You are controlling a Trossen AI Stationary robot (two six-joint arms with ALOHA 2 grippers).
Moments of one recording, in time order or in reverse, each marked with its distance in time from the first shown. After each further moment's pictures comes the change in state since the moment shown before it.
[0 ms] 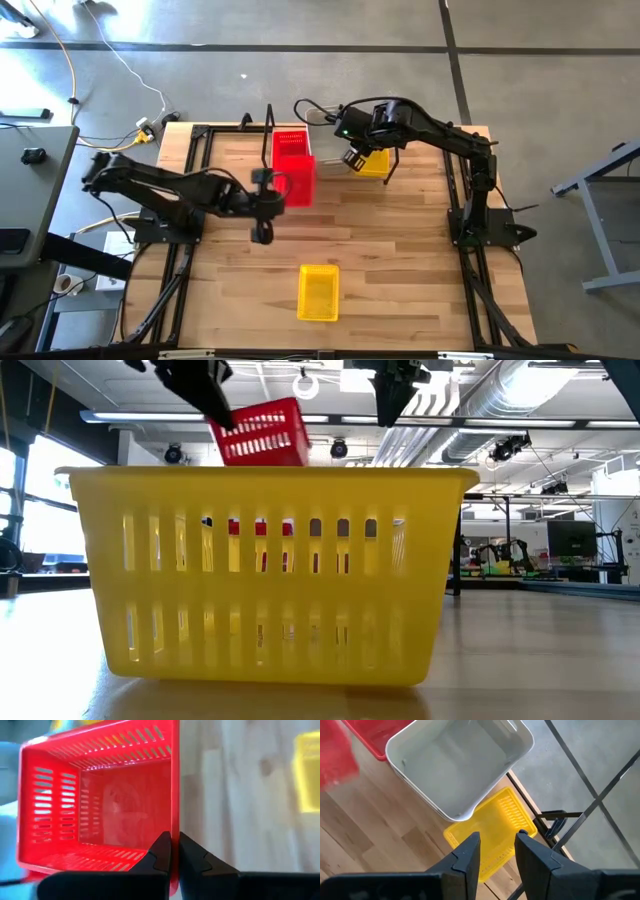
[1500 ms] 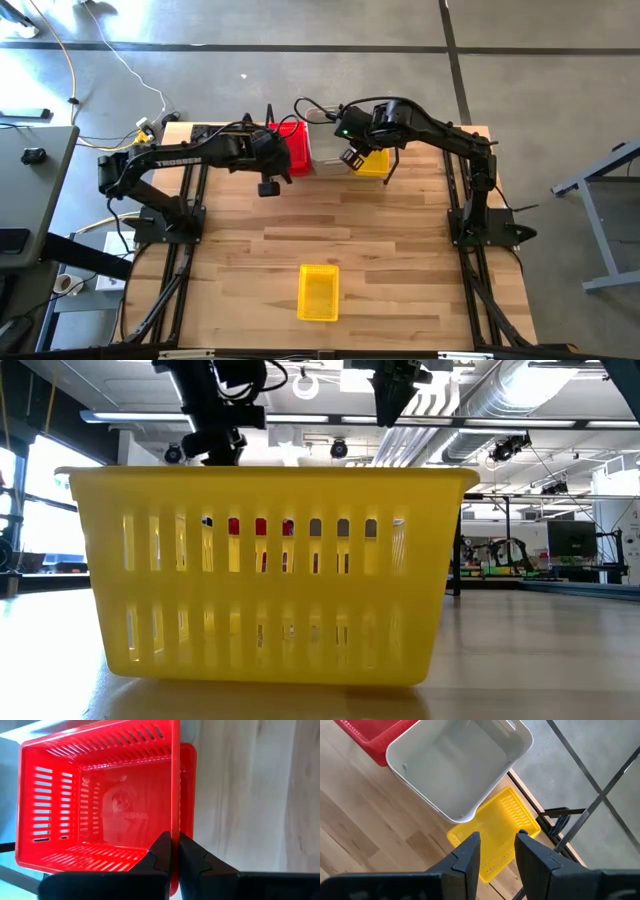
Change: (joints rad) left arm 0.513 0.125 0.000 0.011 0.169 0.318; right arm 0.000 0.000 0.000 0.003 -0.004 0.044
